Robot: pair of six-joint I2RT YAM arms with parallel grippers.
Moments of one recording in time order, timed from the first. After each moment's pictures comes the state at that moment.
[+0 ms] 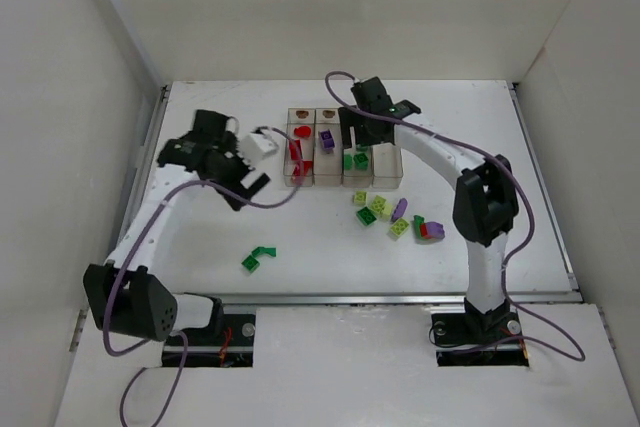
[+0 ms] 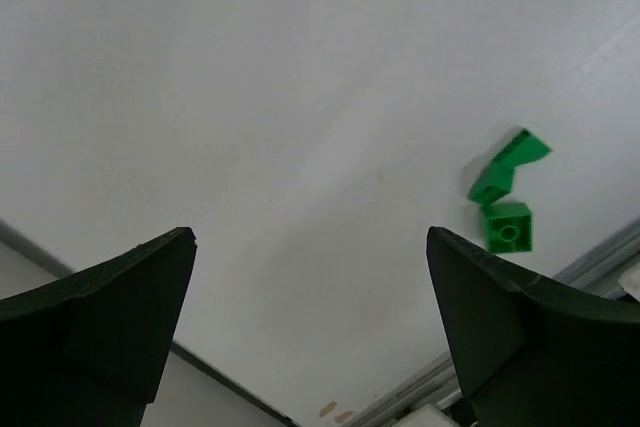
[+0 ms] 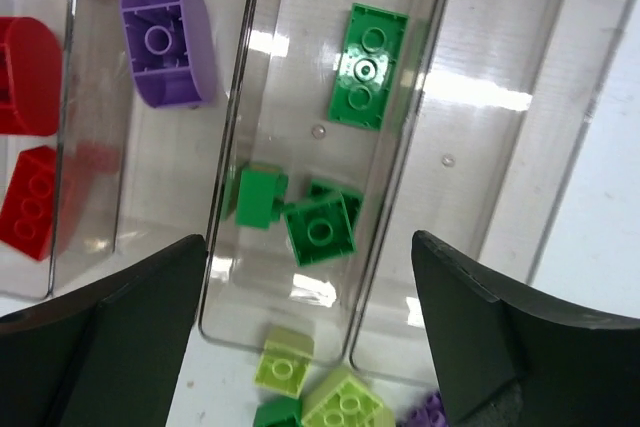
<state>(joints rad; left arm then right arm) -0.06 1.29 1.24 -1.00 0.23 0.70 0.53 2.08 1.83 -0.65 0.21 0.28</state>
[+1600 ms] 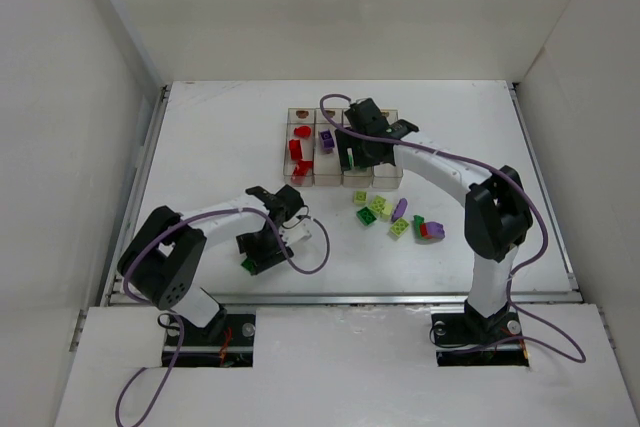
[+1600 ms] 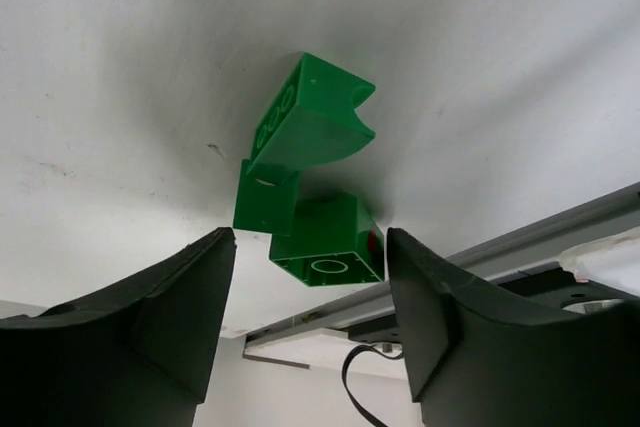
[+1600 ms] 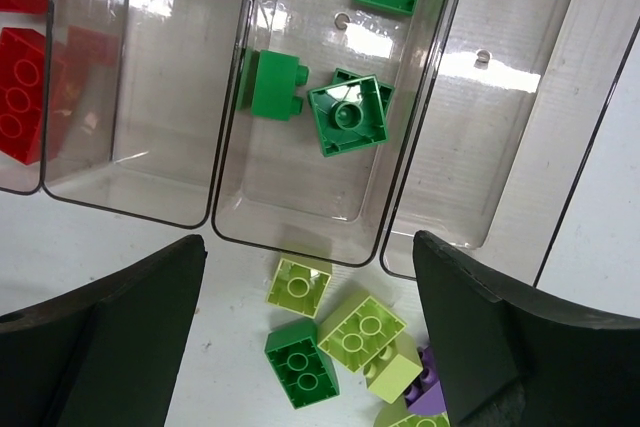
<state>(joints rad) -0.68 1.52 0.81 -0.95 -0.13 0.36 0.62 1.90 1.58 -0.62 0.26 0.34</state>
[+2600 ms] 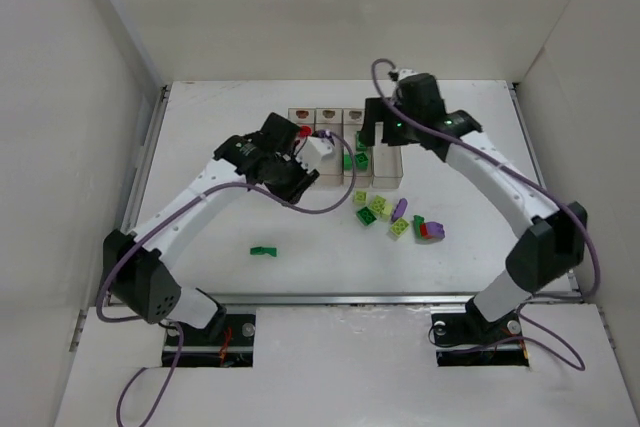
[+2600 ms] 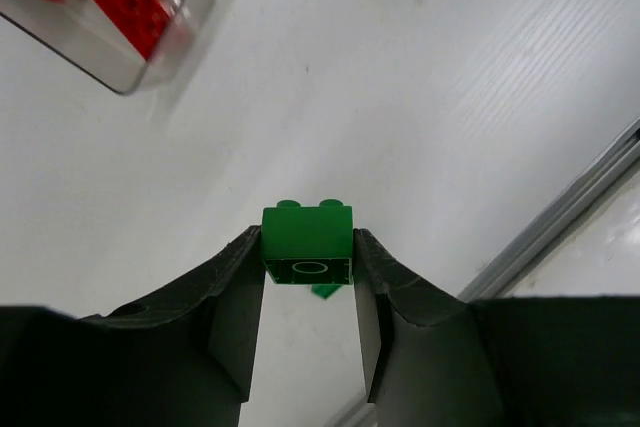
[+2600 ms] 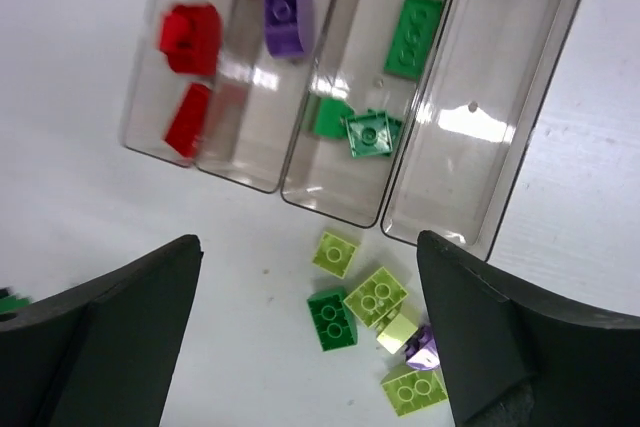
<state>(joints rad) -0.62 1.46 1.33 -1.00 0.11 0.34 0.51 1.66 1.54 -0.61 0.05 0.33</state>
